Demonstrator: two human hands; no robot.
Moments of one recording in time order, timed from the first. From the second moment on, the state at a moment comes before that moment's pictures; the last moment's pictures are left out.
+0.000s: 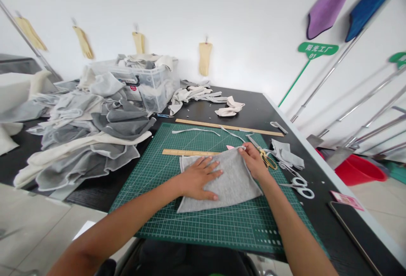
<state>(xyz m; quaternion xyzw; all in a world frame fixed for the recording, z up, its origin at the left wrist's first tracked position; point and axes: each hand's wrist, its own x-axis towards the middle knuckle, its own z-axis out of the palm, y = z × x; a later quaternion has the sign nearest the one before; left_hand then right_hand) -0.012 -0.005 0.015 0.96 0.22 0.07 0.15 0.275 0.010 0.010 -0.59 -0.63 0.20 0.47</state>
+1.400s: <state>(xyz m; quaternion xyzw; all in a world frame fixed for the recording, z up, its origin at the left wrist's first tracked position) -0.012 -0.008 0.014 0.77 0.63 0.03 0.02 0.315 -0.015 0.031 -0.84 -0.53 -0.09 0.00</state>
